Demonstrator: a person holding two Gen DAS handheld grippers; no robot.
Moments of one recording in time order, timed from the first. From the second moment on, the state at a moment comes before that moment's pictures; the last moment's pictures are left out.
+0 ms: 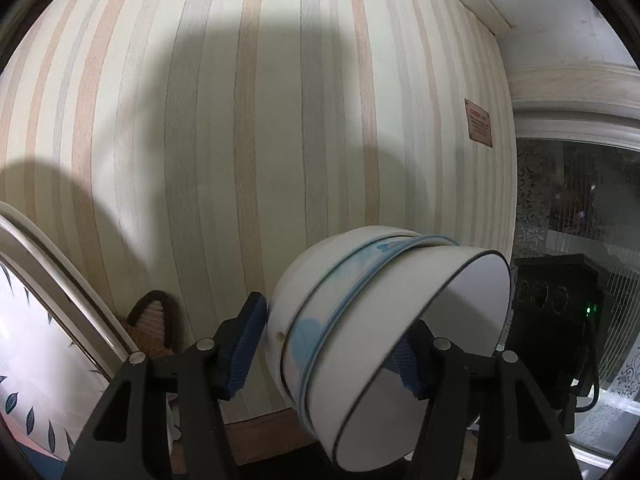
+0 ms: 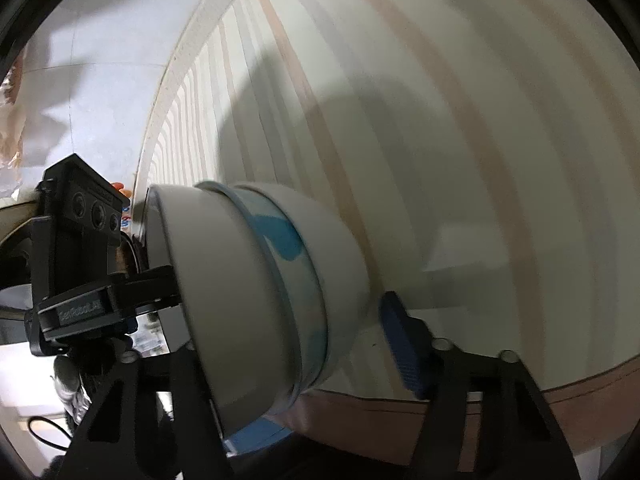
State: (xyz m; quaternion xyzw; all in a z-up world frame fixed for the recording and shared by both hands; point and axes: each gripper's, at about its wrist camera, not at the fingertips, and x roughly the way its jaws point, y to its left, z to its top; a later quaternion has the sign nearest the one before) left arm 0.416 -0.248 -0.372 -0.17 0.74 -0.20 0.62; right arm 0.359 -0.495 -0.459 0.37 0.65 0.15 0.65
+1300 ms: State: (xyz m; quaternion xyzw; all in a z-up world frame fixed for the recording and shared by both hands) left arm 0.400 -0.126 -0.296 -0.20 0.68 -0.14 0.69; right arm 0.398 -0.379 -0.383 0.28 0.62 0.24 0.69
